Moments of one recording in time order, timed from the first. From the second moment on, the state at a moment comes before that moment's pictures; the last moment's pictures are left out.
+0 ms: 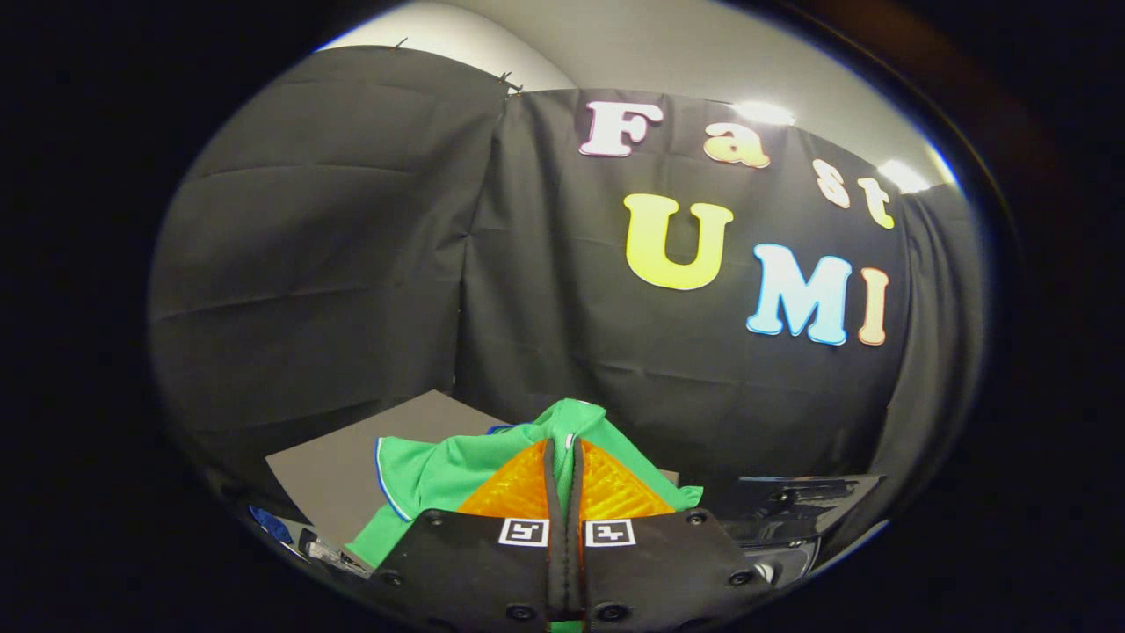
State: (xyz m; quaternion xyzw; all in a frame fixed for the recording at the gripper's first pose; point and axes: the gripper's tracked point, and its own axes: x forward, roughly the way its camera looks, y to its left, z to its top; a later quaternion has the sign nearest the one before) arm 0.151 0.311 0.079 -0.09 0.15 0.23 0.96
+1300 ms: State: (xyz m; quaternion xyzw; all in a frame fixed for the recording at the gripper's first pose) arm 0.188 0.035 0.052 -0.07 0.10 0.02 0.99
